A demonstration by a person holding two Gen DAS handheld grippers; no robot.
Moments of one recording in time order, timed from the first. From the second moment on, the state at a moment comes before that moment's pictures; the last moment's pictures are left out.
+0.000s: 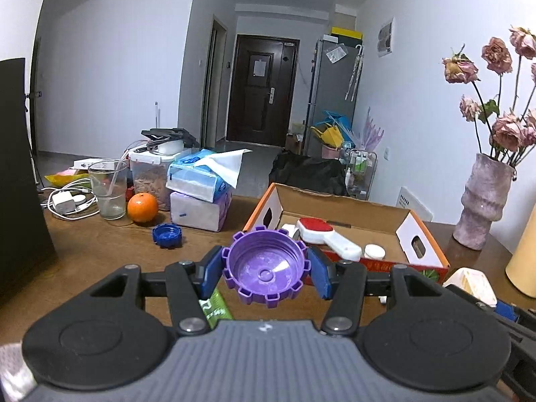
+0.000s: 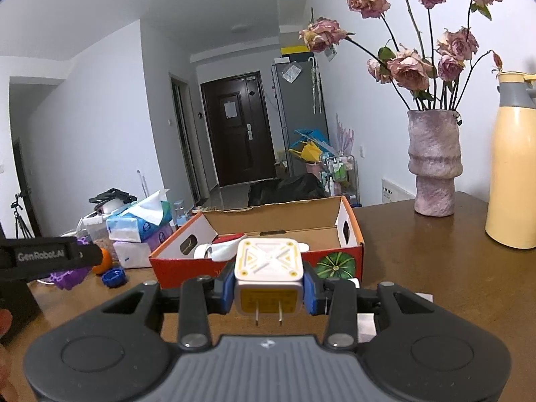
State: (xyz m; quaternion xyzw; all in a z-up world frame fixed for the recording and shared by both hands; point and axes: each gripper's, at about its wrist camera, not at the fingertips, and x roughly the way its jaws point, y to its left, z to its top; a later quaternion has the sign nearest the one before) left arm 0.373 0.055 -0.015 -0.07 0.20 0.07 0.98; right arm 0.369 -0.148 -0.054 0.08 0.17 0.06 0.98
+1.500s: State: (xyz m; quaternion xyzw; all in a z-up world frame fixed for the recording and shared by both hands) left arm 0.507 0.055 -0.019 -0.08 0.20 0.07 0.98; right arm 0.493 -0.140 -0.051 0.08 0.17 0.02 0.98
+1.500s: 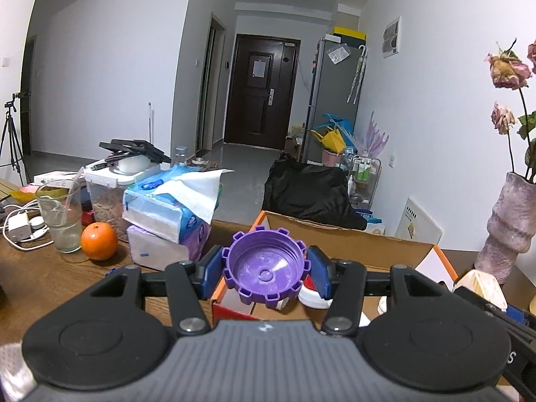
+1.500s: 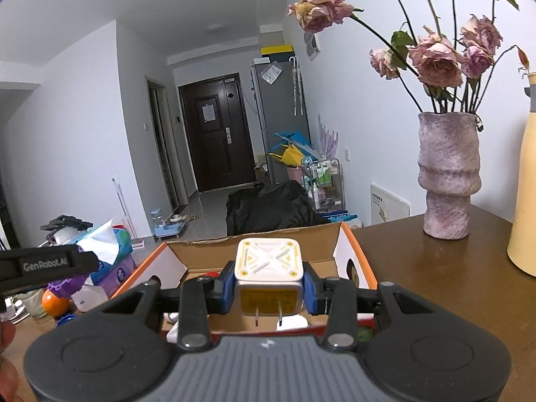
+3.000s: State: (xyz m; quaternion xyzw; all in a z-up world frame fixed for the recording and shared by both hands) left arm 0.615 0.037 -0.061 -0.02 0.25 0.05 0.97; right arm 0.598 -0.139 -0.076 0.05 0.23 0.00 0.97
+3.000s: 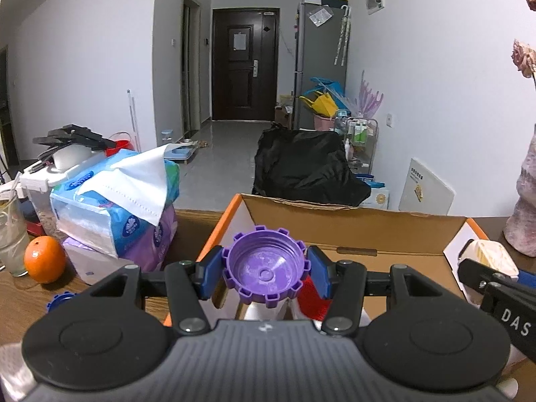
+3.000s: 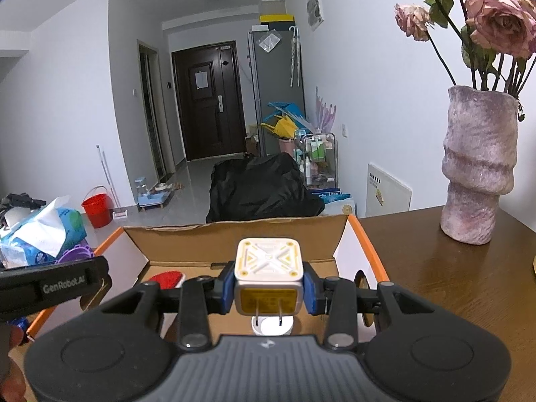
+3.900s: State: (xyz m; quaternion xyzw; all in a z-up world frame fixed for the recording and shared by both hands) left arm 0.584 0.043 -0.044 -0.01 0.22 0.08 0.97; right arm 0.579 -0.133 -0.065 0.03 0.21 0.00 0.98
